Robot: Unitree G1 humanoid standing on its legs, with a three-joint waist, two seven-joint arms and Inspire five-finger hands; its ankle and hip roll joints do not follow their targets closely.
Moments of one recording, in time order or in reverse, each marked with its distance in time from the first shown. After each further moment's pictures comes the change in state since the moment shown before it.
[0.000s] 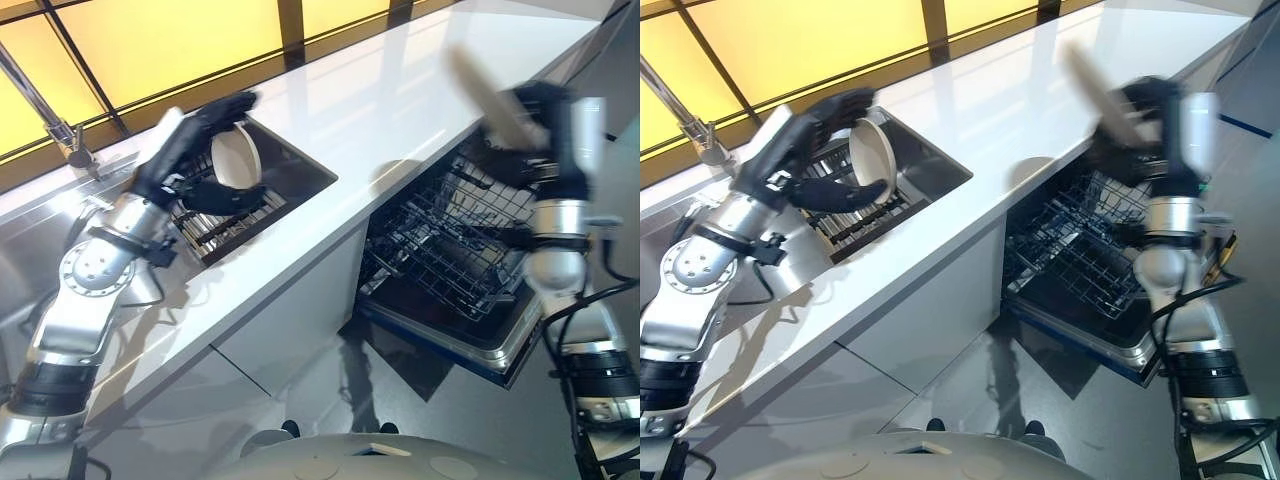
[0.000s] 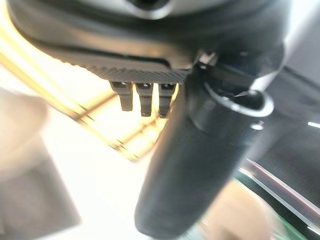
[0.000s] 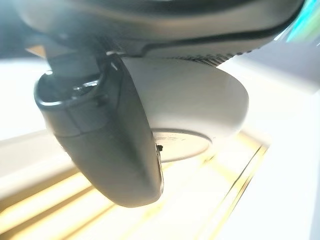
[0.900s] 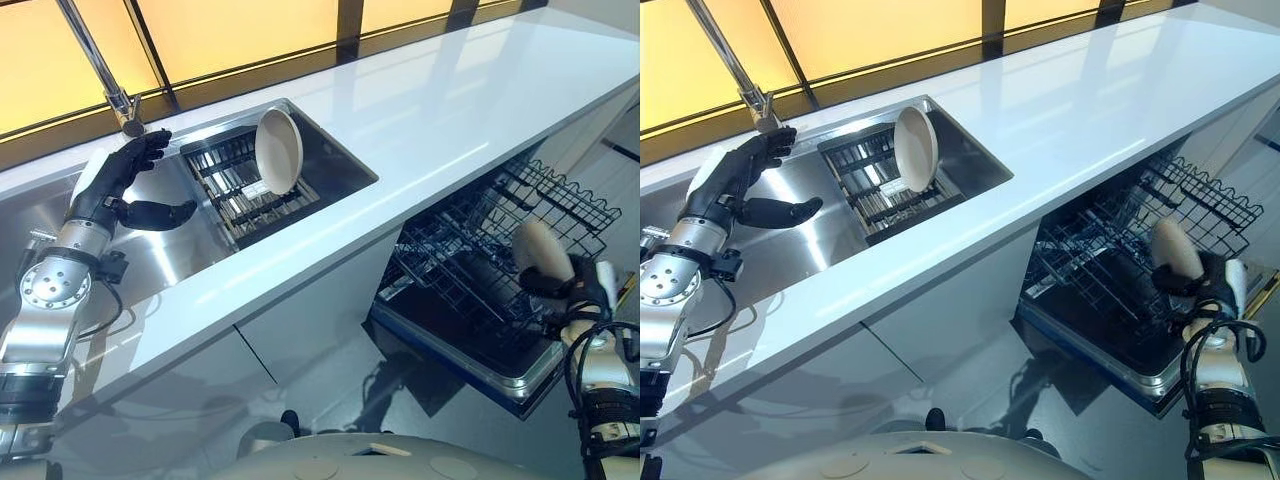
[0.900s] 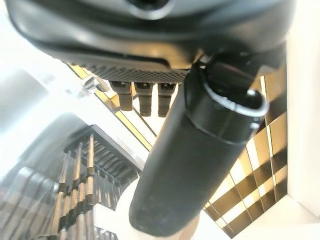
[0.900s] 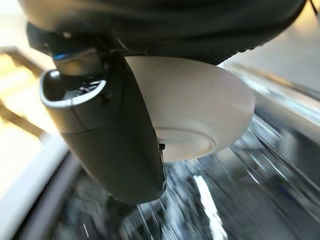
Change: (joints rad) left arm 0.044 0.071 0.033 0.131 0.009 0.014 0.034; right arm 0.132 0.012 0.069 0.555 0.170 0.218 0.289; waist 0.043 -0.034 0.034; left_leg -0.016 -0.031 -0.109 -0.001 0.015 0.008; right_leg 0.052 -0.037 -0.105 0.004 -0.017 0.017
